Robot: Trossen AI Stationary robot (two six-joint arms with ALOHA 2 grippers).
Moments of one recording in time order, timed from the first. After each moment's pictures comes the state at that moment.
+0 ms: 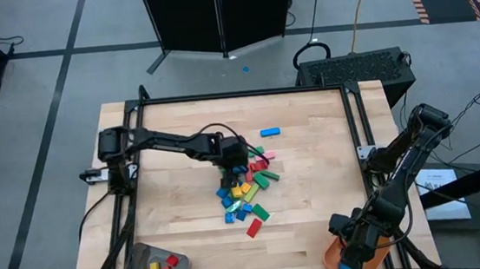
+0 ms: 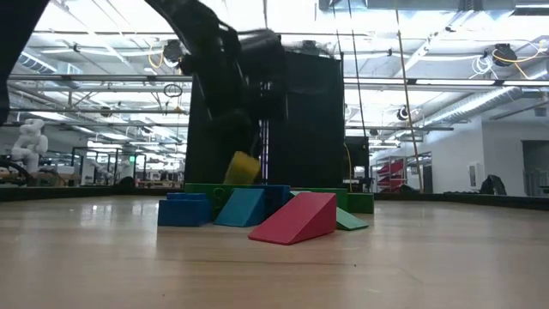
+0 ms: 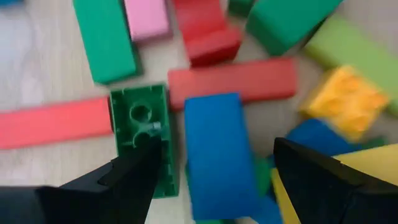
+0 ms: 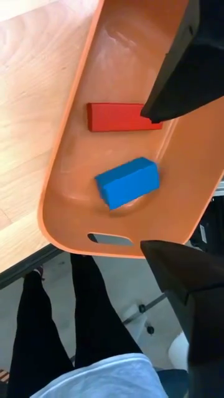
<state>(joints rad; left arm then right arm) 0.11 1.89 1.20 -0.47 0.05 0.17 0.92 1.45 1.07 -0.76 -0.16 1.55</state>
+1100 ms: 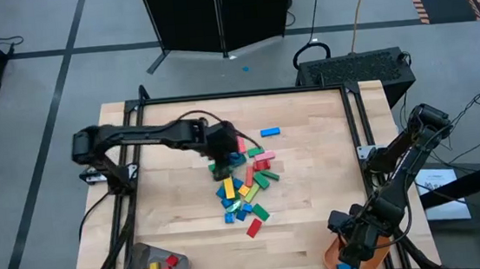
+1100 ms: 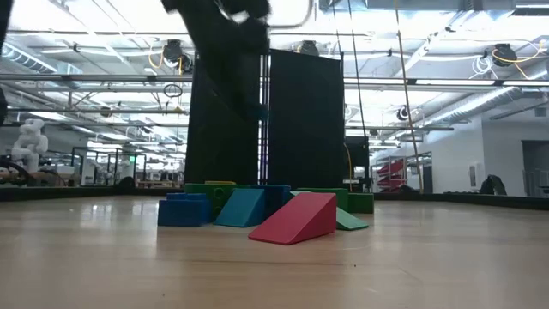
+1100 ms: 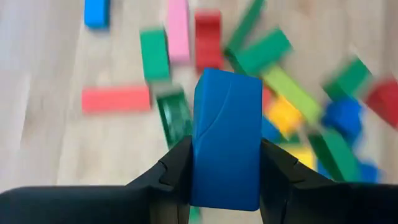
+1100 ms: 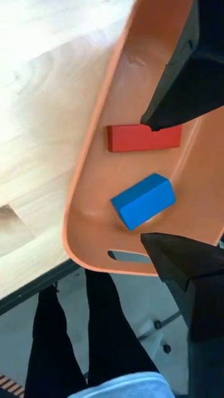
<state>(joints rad) 0.09 1.63 1.33 -0.81 0.07 0.00 0.92 1.45 1.07 -0.80 -0.08 1.52</state>
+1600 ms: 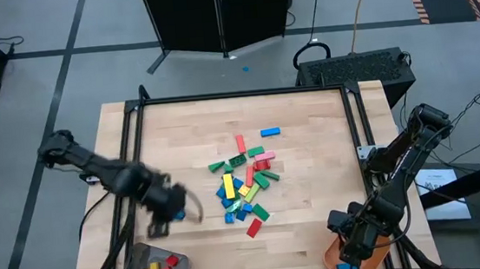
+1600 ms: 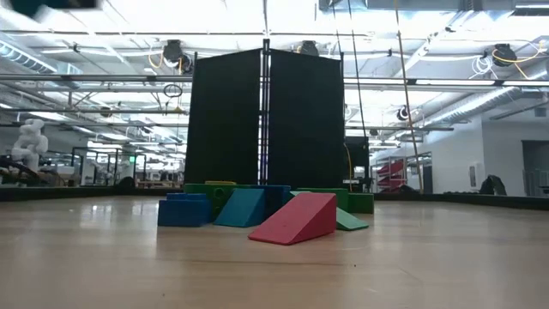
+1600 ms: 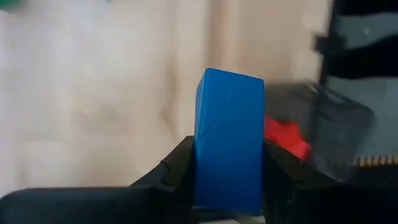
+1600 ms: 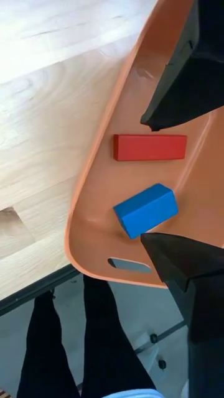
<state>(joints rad) -0.54 1.34 1.31 -1.29 0.16 -0.61 0.91 1.45 1.07 -0.82 -0.07 1.45</state>
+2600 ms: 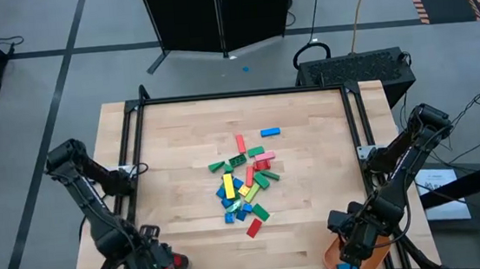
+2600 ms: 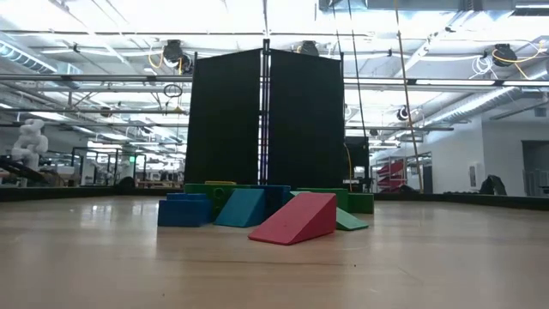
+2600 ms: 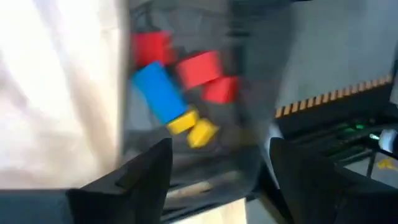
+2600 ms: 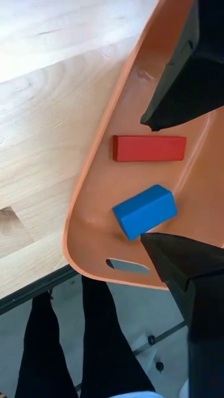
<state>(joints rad) -0.92 1.52 1.31 -1.13 0.24 -0.82 0.91 1.45 1.07 -0.83 -0.08 1.43</state>
